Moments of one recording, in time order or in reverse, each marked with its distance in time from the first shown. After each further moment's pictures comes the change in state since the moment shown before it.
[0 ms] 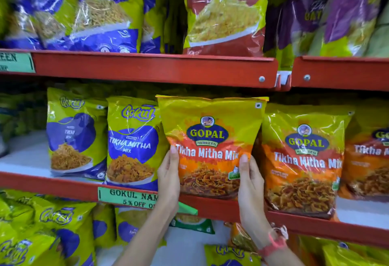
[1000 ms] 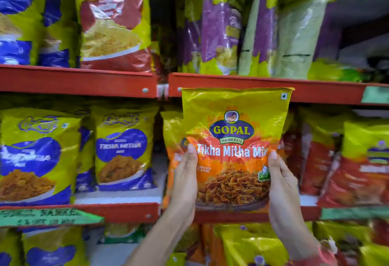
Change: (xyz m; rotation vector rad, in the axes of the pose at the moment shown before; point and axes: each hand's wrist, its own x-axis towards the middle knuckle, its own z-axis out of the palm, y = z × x) left_hand -0.129 0.008 0.205 -0.127 -0.407 -0.127; right_hand 0.005 -0.096 -0.244 0.022 0.272 -0.040
